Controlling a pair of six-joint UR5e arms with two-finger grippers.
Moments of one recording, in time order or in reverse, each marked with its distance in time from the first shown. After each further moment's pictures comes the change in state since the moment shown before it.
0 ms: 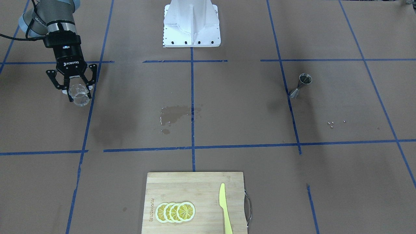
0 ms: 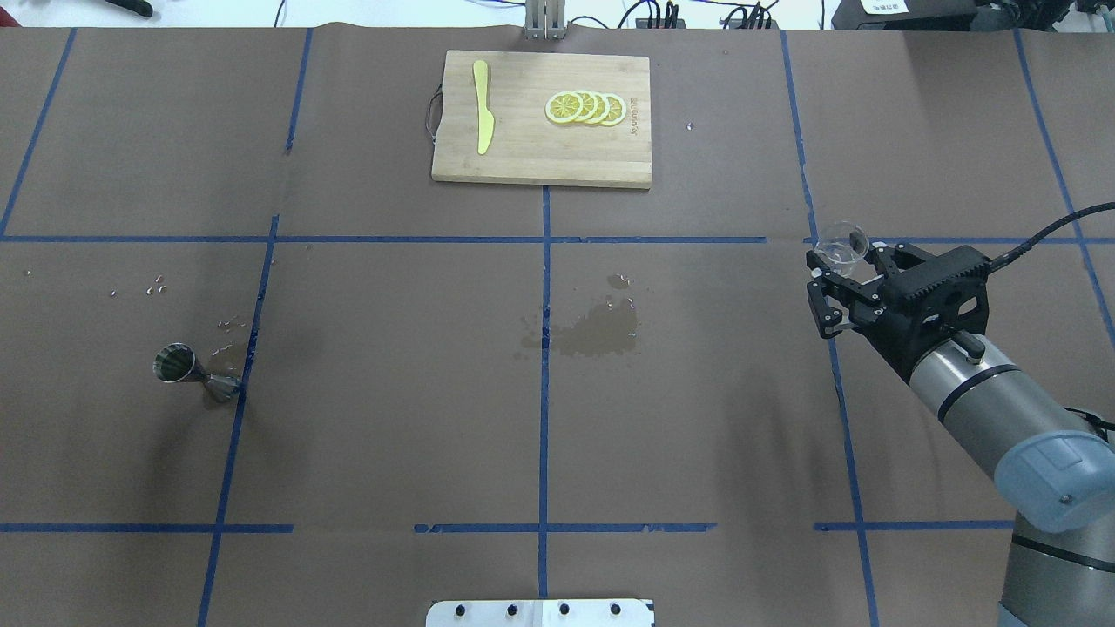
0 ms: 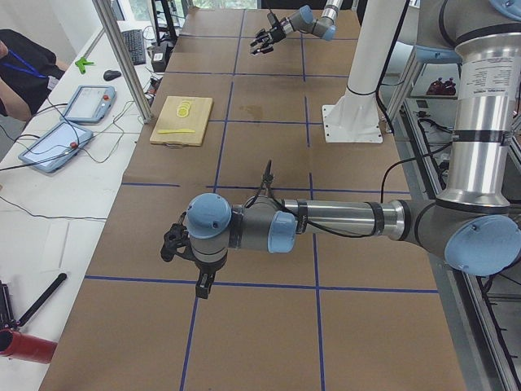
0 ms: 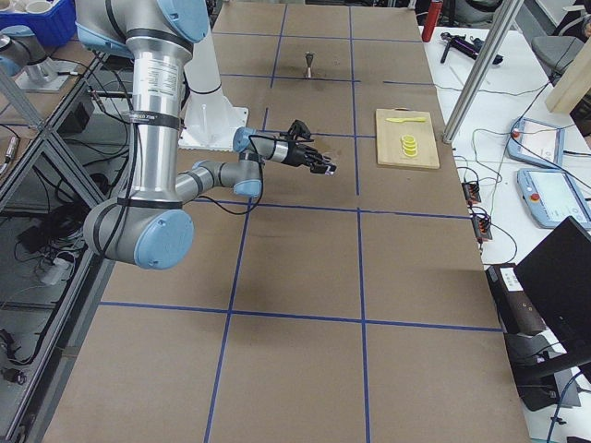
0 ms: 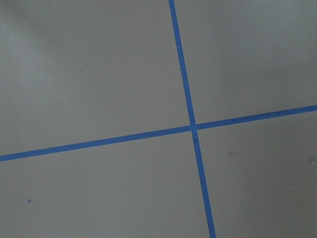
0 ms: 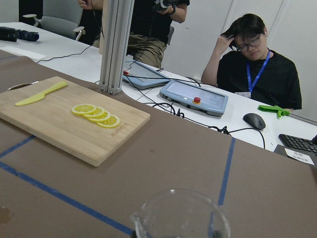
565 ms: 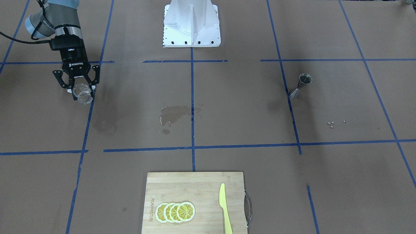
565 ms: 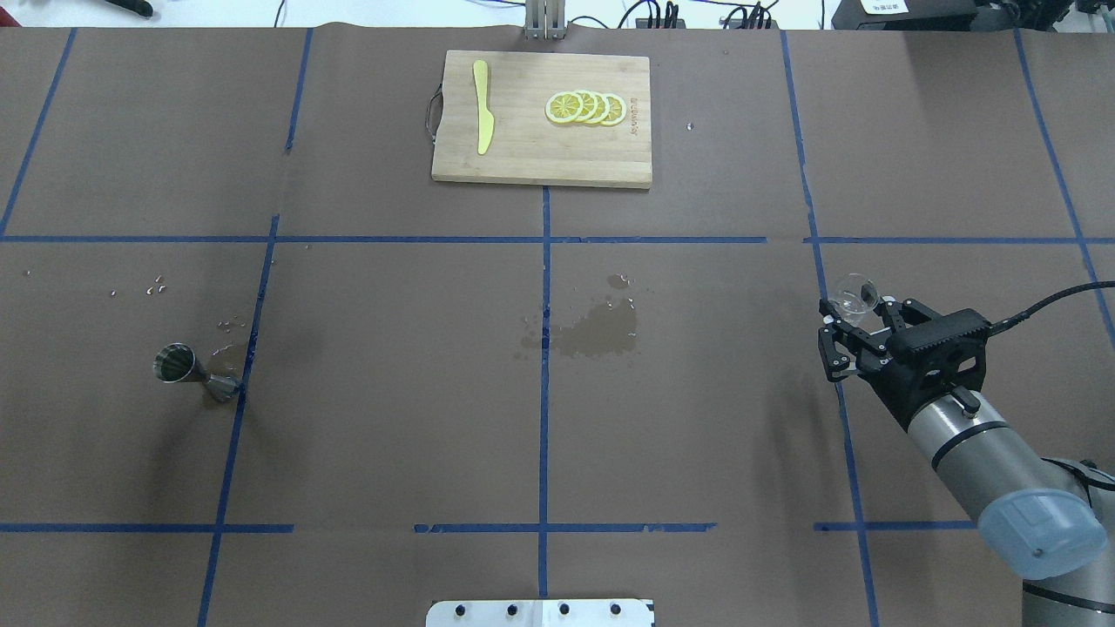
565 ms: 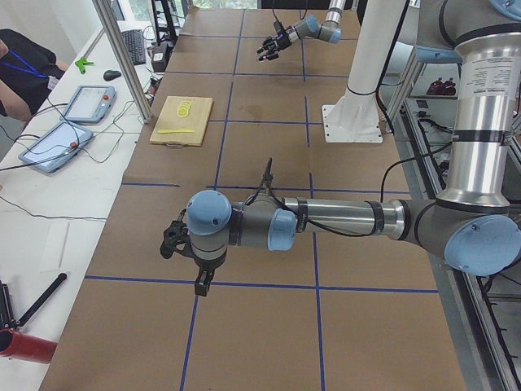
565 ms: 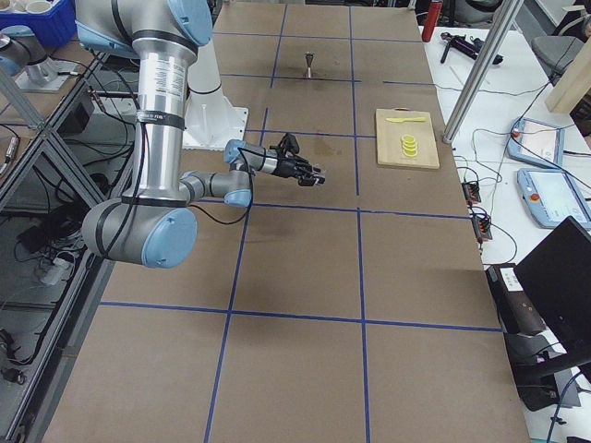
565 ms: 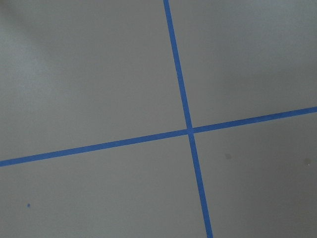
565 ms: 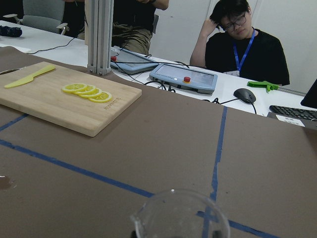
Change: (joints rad) left arm 0.000 -0.001 -0.008 -0.001 -0.001 0.000; right arm -0.113 -0.016 -0.062 0.021 -0.103 0.177
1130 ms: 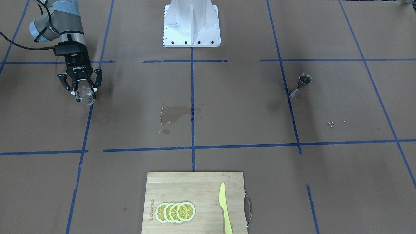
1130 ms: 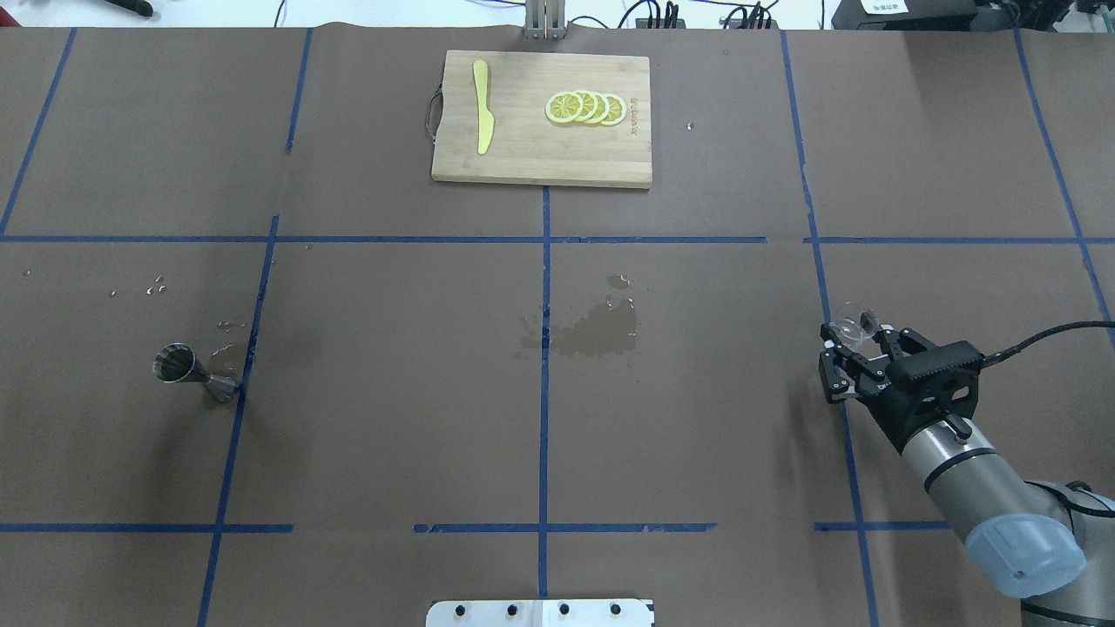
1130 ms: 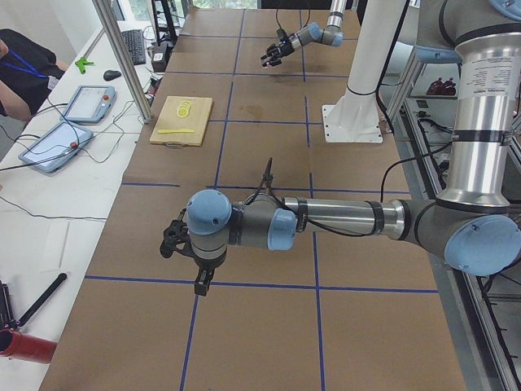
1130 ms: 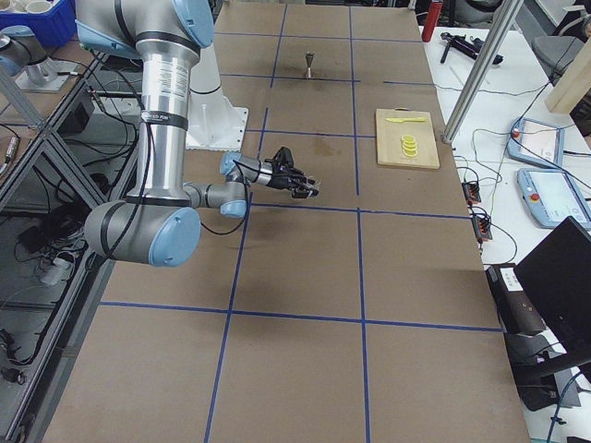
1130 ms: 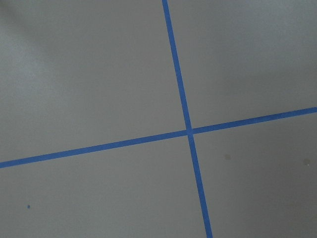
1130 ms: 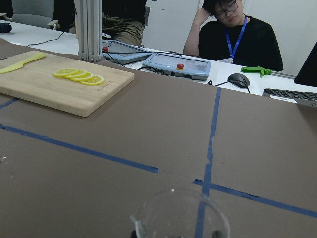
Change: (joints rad) left arm 0.000 0.000 -0.001 0.000 0.000 0.001; right arm -0.059 0.000 -0.113 0.076 -0.062 0.083
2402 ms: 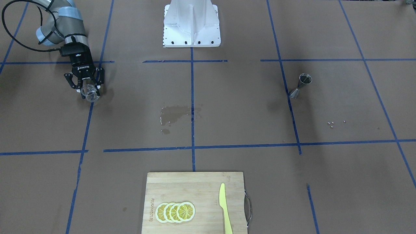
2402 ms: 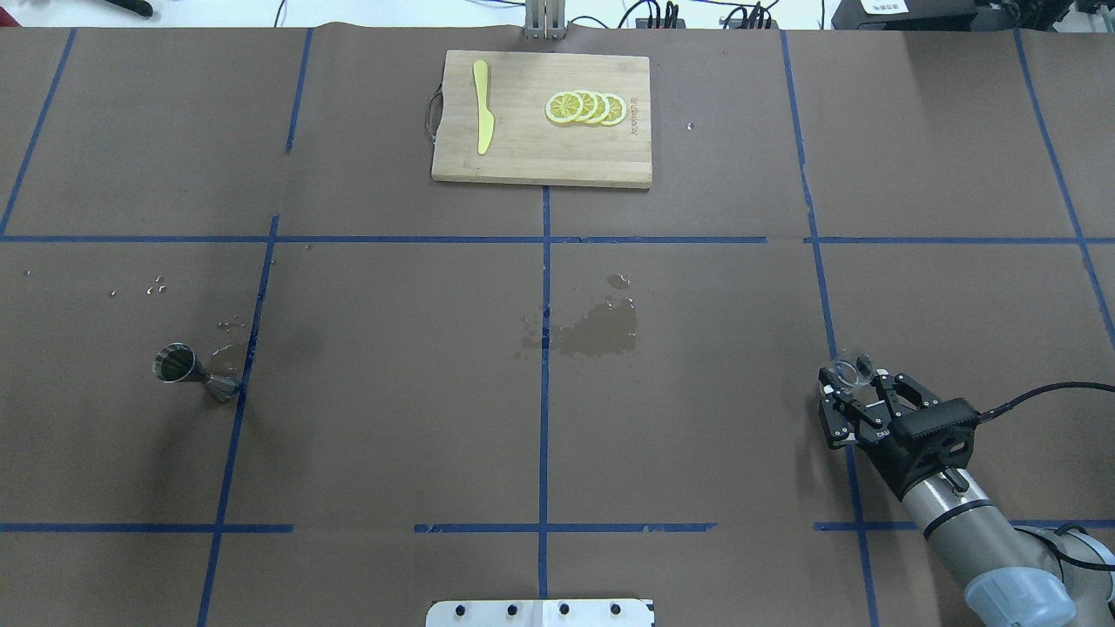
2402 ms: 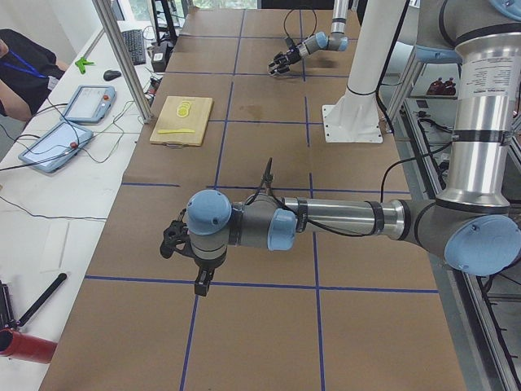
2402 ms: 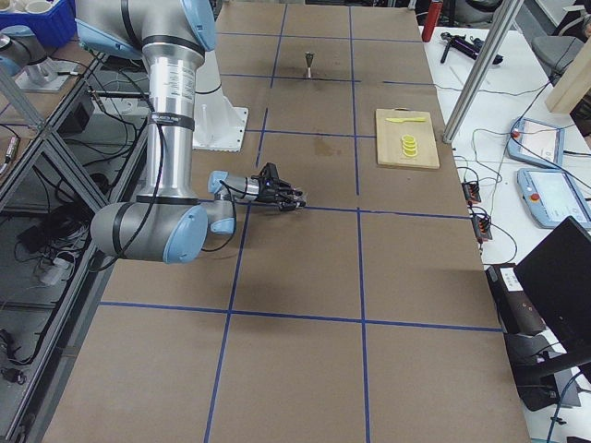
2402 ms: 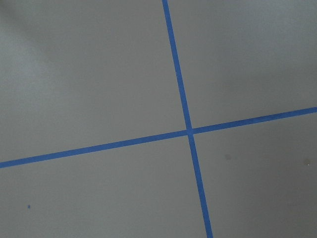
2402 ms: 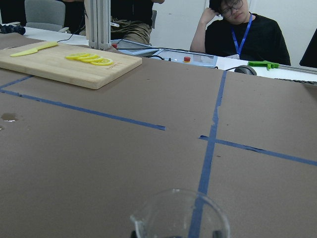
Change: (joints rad) left arm 0.000 0.000 0.001 0.000 0.001 0.000; right arm -0.115 0.008 -0.130 0.148 -0.111 0.010
